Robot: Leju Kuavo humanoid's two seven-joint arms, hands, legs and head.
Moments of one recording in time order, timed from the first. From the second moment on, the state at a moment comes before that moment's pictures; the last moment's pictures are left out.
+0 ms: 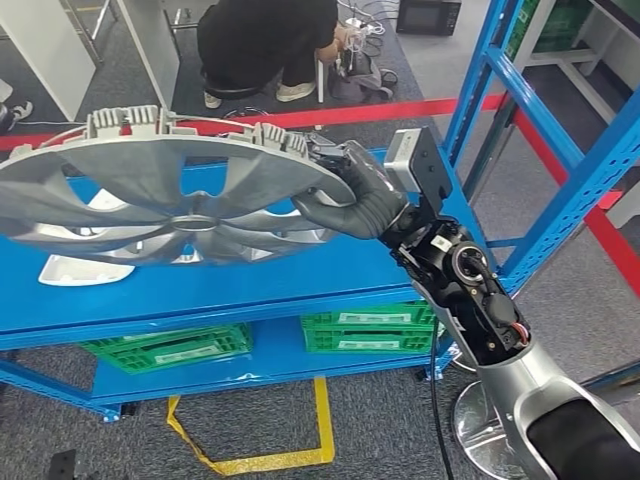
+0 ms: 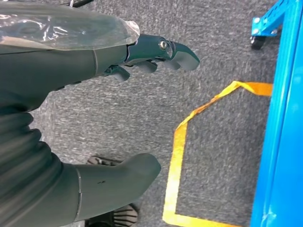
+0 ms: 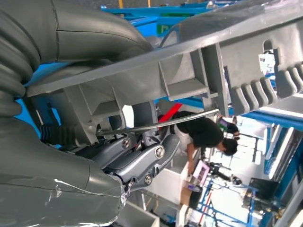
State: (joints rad) left arm -0.17 0.13 0.05 -0.21 0.20 0.10 -0.31; right arm -0.59 -0.13 0.47 -1.55 -0.26 0.28 -0.05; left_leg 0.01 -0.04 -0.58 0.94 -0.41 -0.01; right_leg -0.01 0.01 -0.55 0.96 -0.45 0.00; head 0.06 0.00
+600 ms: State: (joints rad) left arm -0.17 0.14 0.05 -0.21 0.20 0.10 -0.31; right arm -0.59 -0.13 0.47 -1.52 -0.27 0.28 -0.05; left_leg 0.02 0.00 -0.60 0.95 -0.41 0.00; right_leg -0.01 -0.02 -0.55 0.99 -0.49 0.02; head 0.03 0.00
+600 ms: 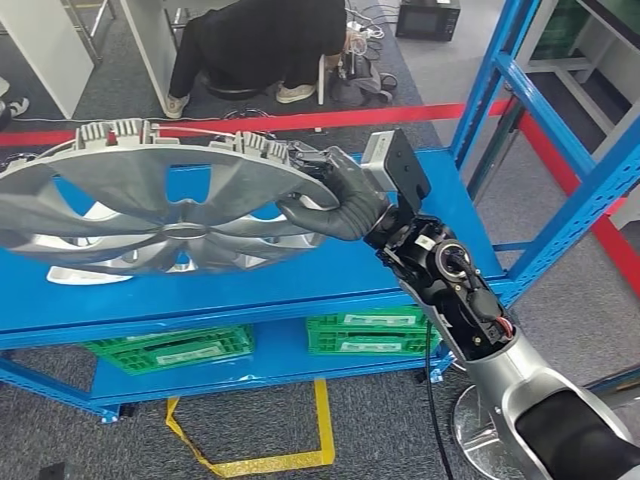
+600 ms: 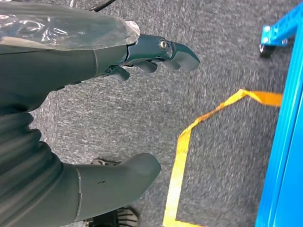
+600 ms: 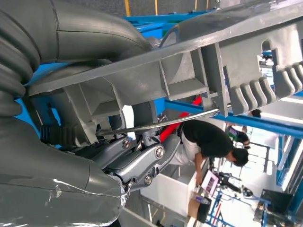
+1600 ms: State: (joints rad) left arm -0.21 0.16 0.04 -0.21 0.23 0.04 -0.32; right arm -0.61 -0.14 0.44 -1.49 -0.28 0.27 -0.03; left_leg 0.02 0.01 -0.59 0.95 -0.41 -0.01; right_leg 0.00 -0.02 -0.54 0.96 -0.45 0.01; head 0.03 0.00
